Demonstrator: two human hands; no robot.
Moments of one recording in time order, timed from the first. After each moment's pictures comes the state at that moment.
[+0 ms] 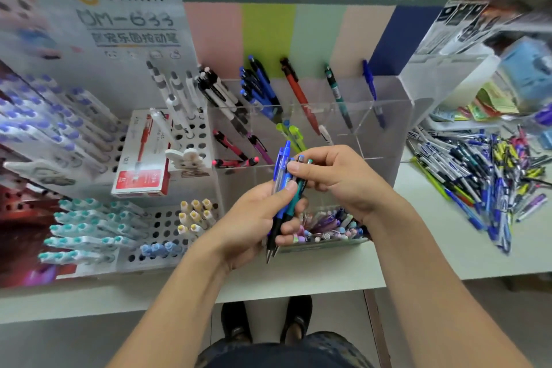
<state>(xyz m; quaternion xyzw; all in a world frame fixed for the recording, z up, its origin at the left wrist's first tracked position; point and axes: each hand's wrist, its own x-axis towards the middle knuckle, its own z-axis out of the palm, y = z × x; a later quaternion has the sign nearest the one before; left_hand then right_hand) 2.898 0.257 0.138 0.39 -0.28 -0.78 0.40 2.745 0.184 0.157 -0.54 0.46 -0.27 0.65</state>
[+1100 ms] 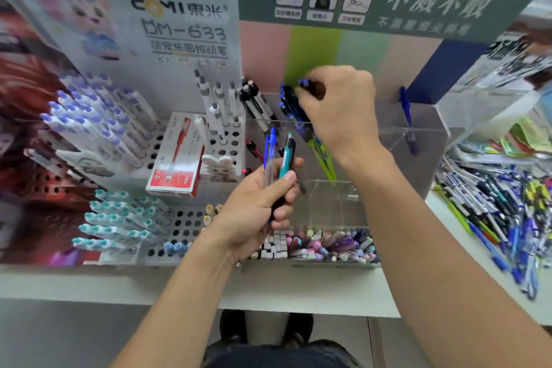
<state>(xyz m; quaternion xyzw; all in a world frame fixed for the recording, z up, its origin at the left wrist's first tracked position) 2.931 0.246 0.150 0.41 -0.26 -0.72 0.50 2.825 0.107 0.204 -0.79 0.50 -0.34 0.06</state>
